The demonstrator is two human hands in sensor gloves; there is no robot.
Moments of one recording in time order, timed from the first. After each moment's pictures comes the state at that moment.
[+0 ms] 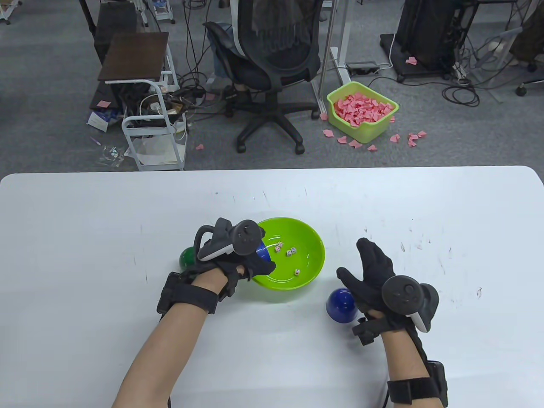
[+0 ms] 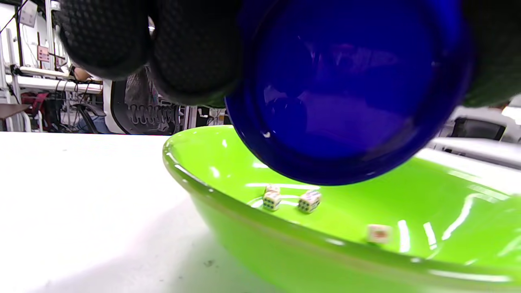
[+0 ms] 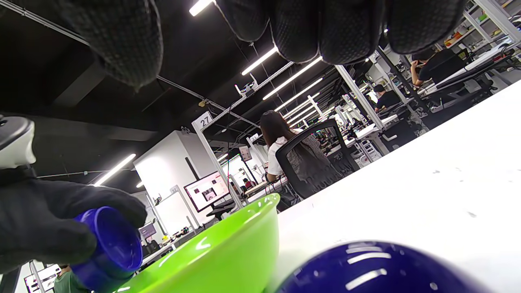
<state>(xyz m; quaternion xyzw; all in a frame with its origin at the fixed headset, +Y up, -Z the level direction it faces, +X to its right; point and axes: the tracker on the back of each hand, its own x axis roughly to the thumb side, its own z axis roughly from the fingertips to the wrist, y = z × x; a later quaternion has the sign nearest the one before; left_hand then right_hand) -0.127 -0.673 -0.442 -0.01 -0.23 0.09 0.97 0.203 -0.695 -0.341 0.10 -0.19 0.91 0.34</state>
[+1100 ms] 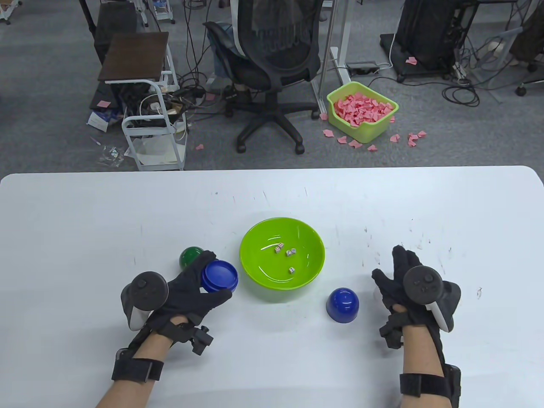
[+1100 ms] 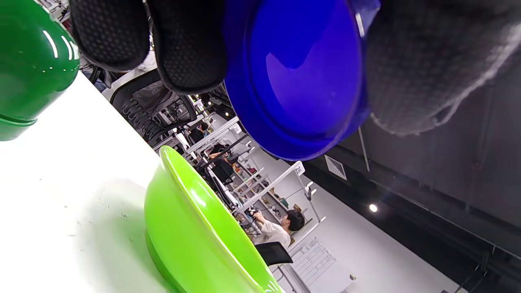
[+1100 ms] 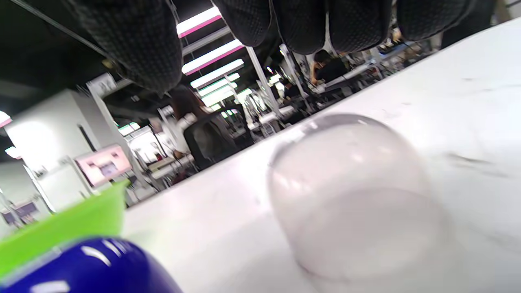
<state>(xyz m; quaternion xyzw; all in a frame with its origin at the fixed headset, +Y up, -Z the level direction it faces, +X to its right) -0.245 -0.717 -0.346 0.06 -0.18 0.48 0.85 0.260 -0.719 -0.351 -0.06 -0.09 0.96 0.25</state>
